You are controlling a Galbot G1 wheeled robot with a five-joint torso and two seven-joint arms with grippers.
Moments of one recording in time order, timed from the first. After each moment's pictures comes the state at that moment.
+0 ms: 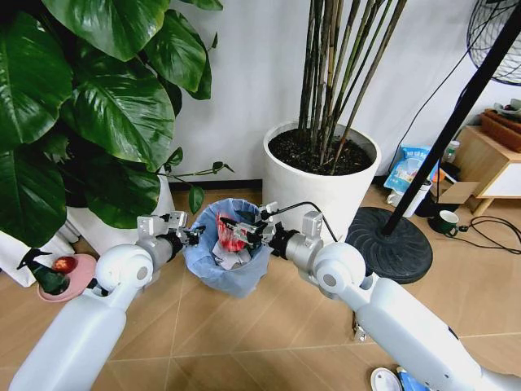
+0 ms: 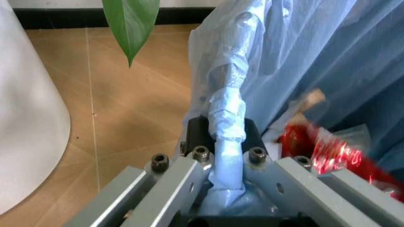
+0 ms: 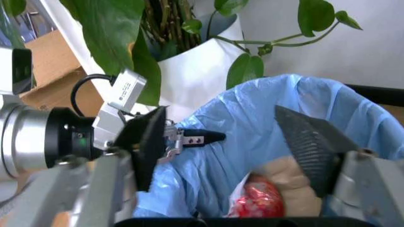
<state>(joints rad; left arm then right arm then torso) 0.94 -0.97 -0.29 -1.87 -0.87 0.74 -0.14 -0.74 1.05 -0.15 1.93 0.96 -0.40 0.02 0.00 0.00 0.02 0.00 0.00</state>
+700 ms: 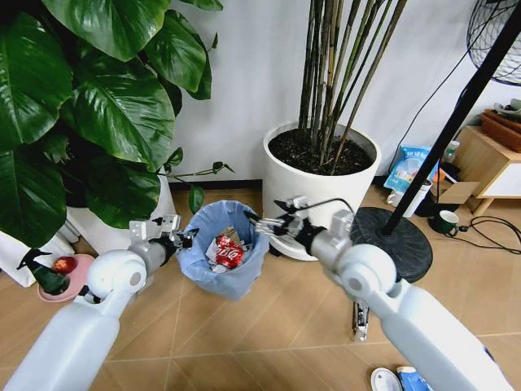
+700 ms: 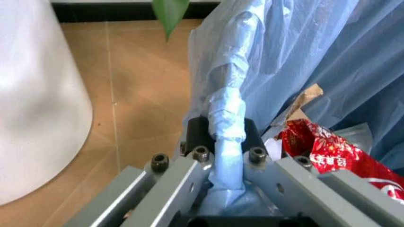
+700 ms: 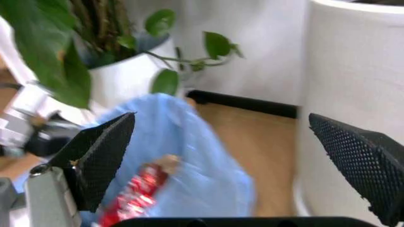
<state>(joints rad) 1.04 -0.96 -0.37 -1.92 -0.81 0.74 -0.11 -0.99 0.95 0.13 2.07 0.77 -0.39 0.02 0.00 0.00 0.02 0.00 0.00</state>
